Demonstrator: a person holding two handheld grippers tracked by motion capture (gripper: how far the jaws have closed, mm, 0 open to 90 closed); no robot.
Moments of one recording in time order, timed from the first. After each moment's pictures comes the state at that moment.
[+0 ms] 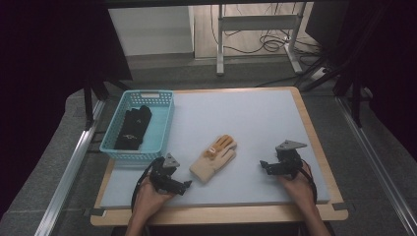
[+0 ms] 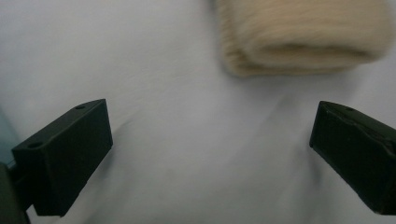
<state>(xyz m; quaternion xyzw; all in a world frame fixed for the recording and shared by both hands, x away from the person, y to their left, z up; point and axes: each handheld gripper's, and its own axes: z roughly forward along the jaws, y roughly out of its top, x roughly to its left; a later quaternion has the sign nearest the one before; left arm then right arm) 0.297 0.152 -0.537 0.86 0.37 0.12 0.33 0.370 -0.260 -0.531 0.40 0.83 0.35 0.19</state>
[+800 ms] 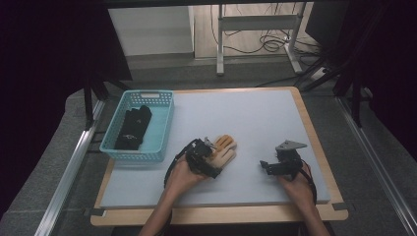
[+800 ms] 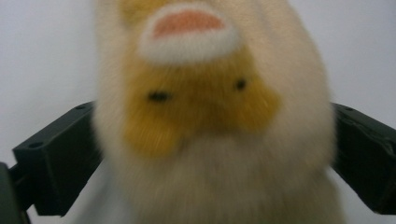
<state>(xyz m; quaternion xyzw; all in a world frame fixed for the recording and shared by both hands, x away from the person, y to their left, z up) 0.369 0.052 -0.525 0.89 0.35 0.07 0.28 0.369 -0.260 -0.531 0.39 0.83 0.35 0.19</state>
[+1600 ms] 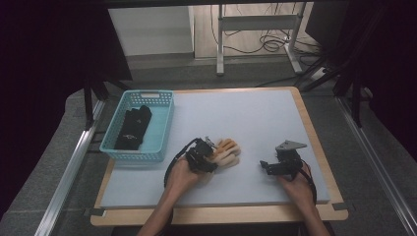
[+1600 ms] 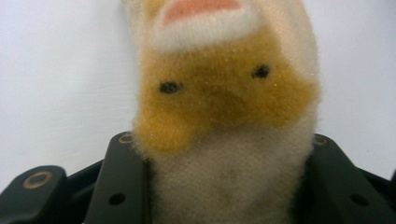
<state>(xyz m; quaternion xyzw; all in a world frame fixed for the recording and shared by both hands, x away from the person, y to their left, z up) 0.363 0.058 -0.502 0.89 0.36 0.07 0.27 0.369 -0.260 -0.531 0.39 0.83 0.35 0.20</state>
